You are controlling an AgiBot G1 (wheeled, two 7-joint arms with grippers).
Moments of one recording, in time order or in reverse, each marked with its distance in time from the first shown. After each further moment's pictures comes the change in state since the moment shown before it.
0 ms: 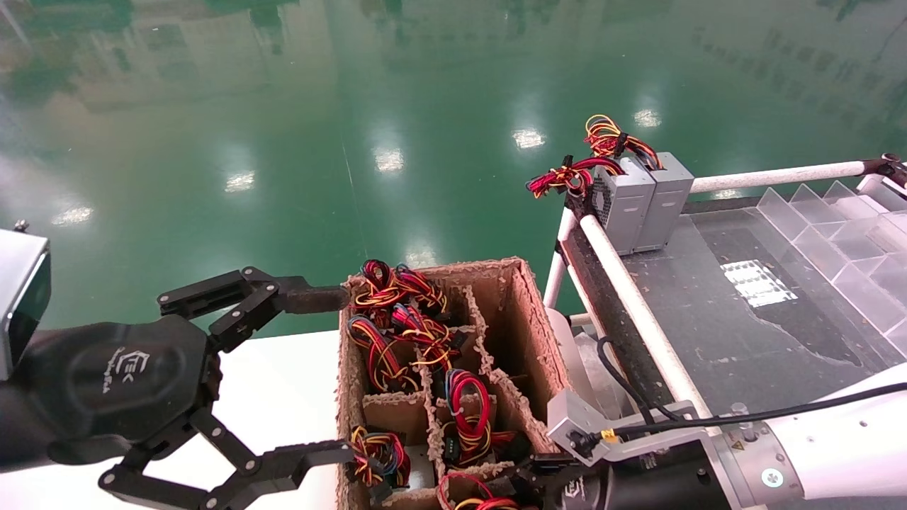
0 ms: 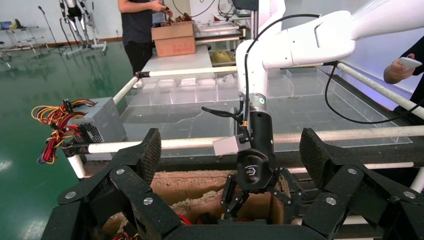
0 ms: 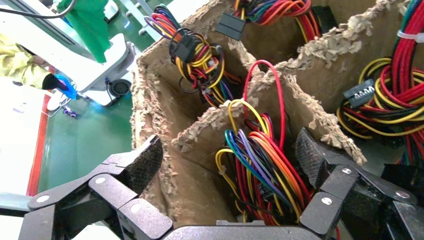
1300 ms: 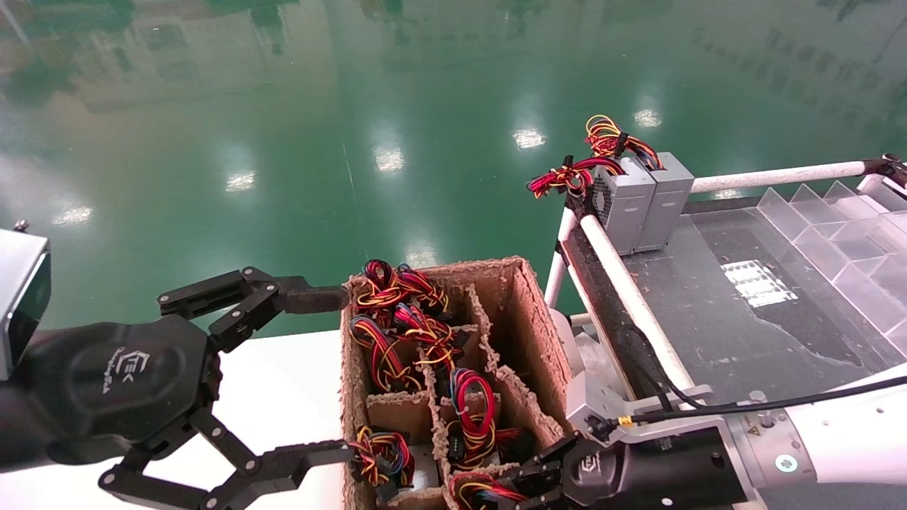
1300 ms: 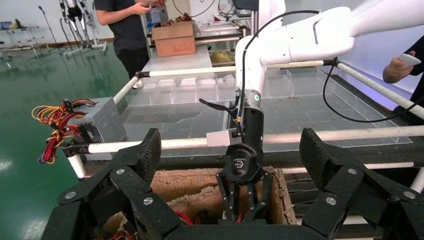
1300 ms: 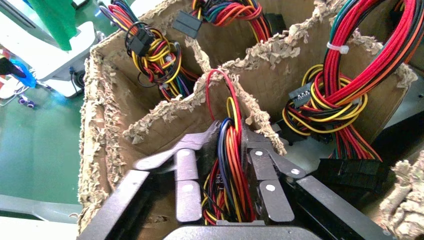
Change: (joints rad) left arm 0.000 0.000 0.001 0.000 -0.001 0.000 0.000; right arm 0.026 0.013 -0.011 -0.053 0.007 0.025 -0.123
